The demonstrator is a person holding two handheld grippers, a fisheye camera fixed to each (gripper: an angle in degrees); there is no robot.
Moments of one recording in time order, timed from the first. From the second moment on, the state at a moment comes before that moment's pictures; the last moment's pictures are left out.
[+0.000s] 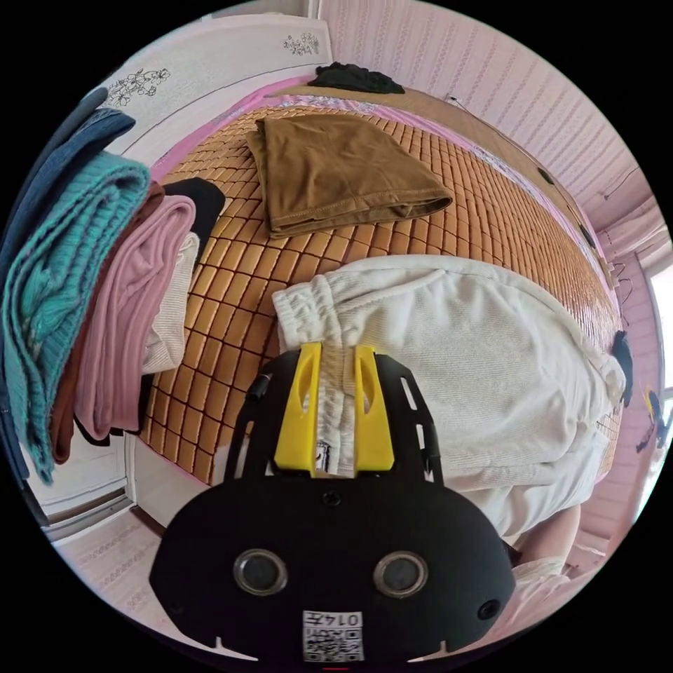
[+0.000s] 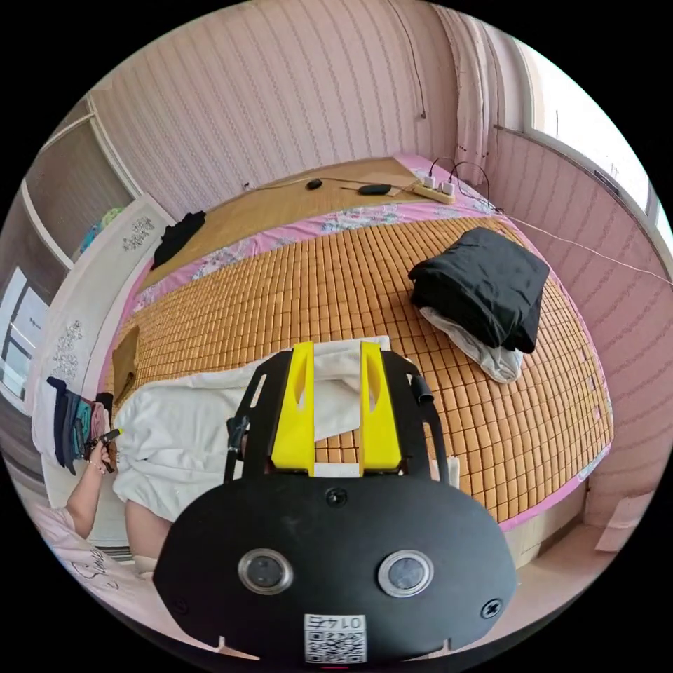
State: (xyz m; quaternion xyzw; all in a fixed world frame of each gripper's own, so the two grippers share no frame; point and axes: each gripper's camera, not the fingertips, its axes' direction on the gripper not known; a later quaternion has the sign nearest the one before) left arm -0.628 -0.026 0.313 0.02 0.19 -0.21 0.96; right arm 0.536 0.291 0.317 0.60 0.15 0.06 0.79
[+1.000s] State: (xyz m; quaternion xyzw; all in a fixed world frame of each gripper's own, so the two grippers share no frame) left arm -0.440 0.026 0.344 0.35 0.12 0.03 0.93; right arm 0.678 0.209 0.438 0.54 0.17 -0.04 0.82
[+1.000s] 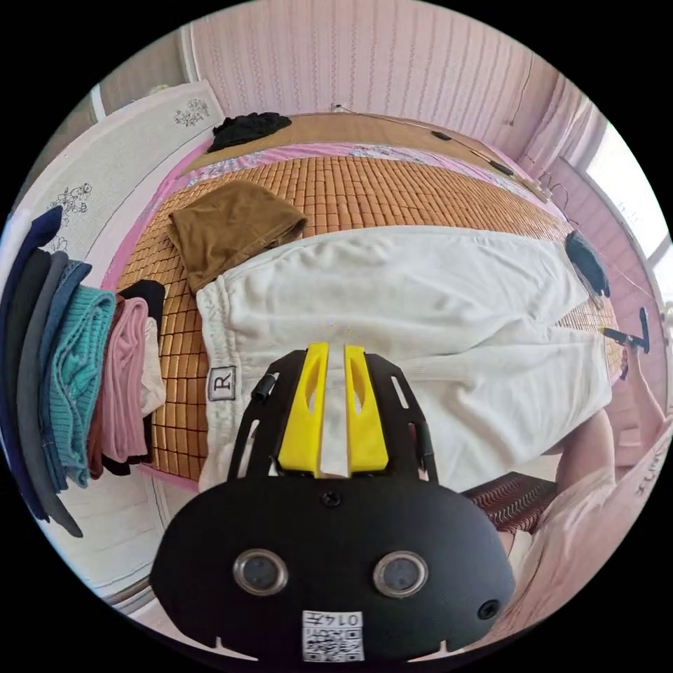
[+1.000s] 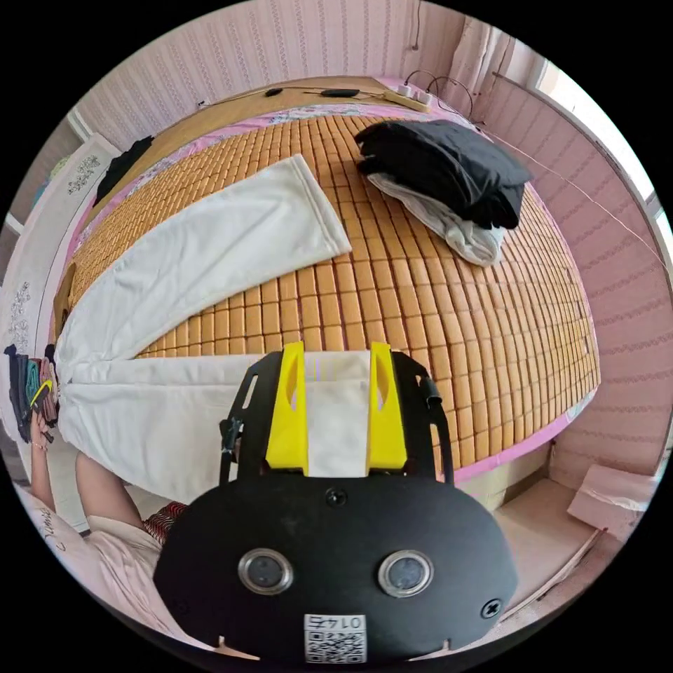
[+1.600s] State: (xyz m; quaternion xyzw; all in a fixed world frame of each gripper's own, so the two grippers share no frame) left arm -0.387 0.014 0.376 0.33 0.18 -0.01 0.93; right arm 0.622 0.210 0.392 0.60 0.23 -0.10 0.76
